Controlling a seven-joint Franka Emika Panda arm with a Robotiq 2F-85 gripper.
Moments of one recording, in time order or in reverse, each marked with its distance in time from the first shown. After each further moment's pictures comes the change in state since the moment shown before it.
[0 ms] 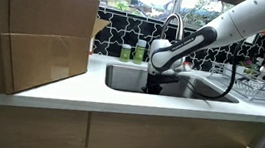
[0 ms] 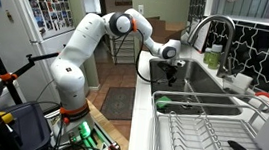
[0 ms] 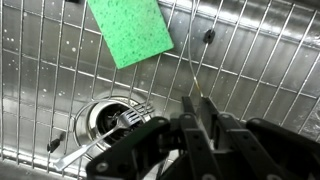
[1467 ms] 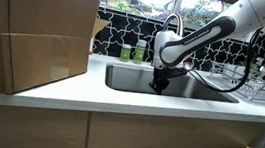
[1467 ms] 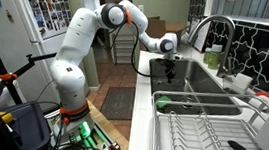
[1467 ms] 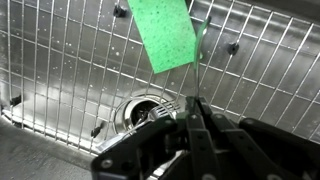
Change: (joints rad) arm 0.022 -0.146 -0.012 -0.123 -0.152 -0.035 0.083
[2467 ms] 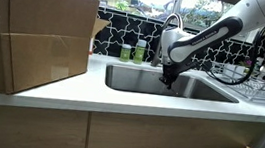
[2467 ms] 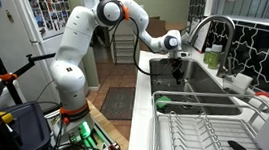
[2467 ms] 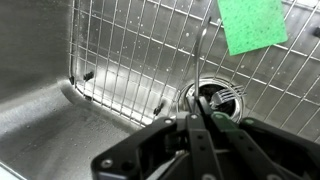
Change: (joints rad) arm 0.000 -0.053 -0.089 -0.027 -0.185 -0.024 0.007
